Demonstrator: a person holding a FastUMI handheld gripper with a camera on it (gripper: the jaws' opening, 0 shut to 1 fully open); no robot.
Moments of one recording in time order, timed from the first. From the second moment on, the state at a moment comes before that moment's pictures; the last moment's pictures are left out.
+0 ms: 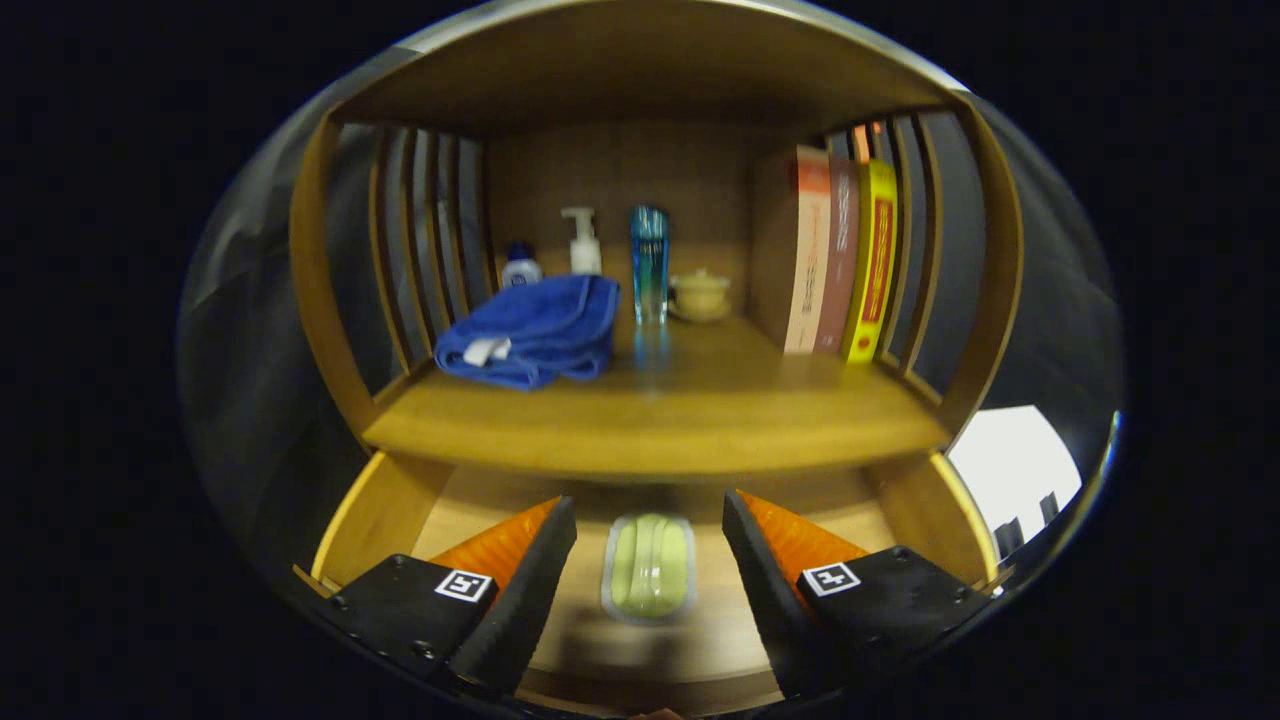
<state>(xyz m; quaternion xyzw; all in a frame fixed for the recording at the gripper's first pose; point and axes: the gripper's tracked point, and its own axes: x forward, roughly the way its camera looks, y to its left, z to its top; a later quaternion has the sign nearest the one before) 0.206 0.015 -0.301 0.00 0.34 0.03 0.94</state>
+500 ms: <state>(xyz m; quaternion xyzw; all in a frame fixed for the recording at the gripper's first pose) 0.199 0.023 -0.372 -0.03 0.46 0.04 0.89</state>
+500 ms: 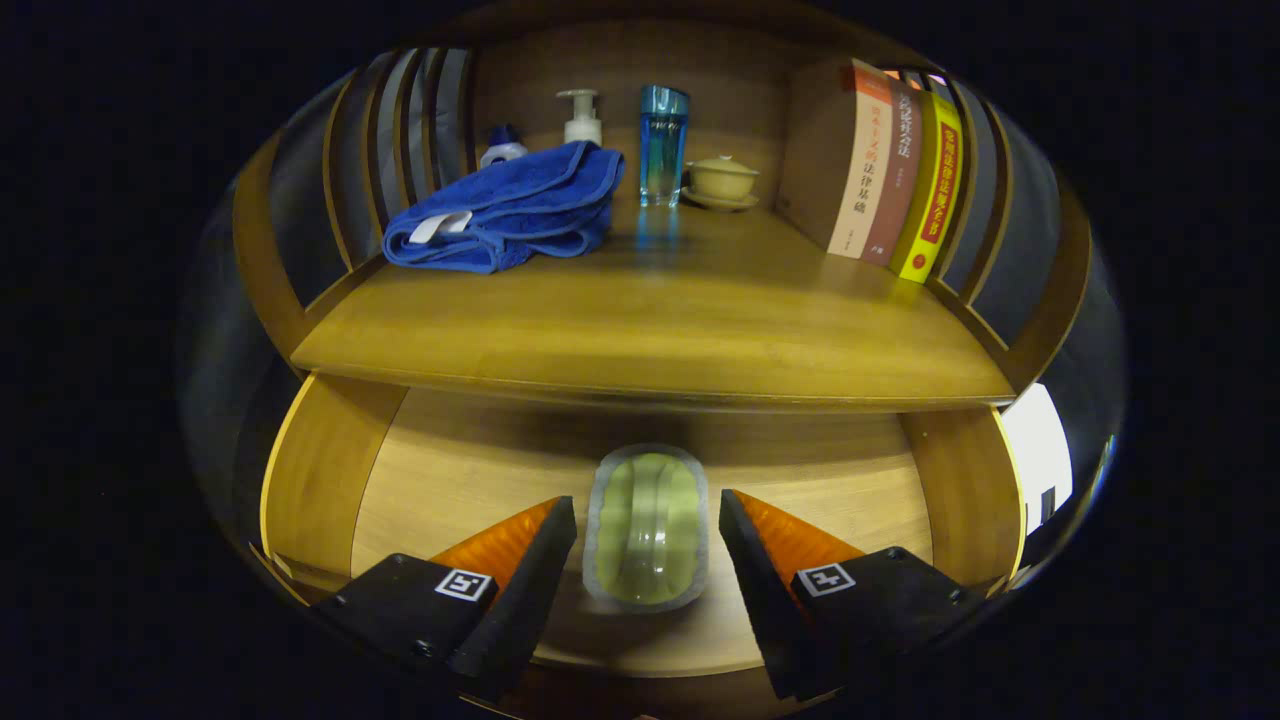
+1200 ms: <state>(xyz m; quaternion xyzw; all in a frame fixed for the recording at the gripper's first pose) 0.196 0.020 -0.402 -0.02 0.49 0.03 0.87</state>
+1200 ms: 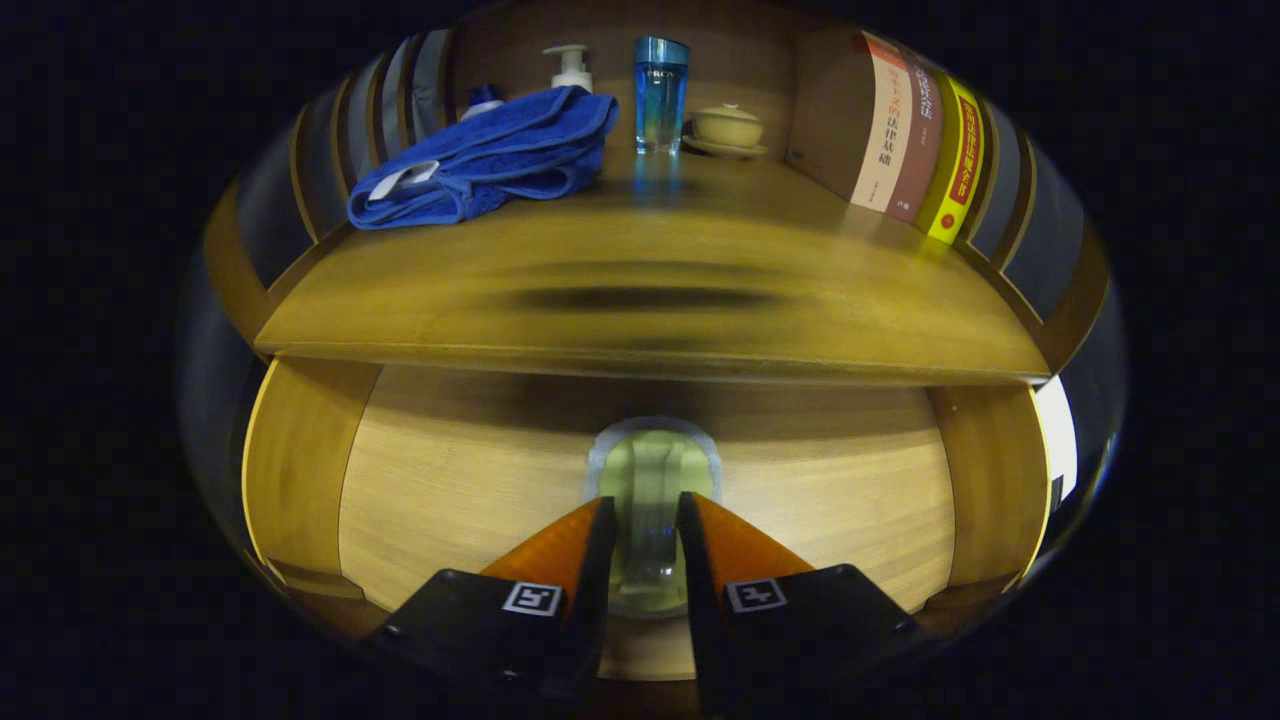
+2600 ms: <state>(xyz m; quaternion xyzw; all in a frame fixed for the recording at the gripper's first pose) 0.258 -0.009 -0.162 0.01 0.23 0.03 0.97</state>
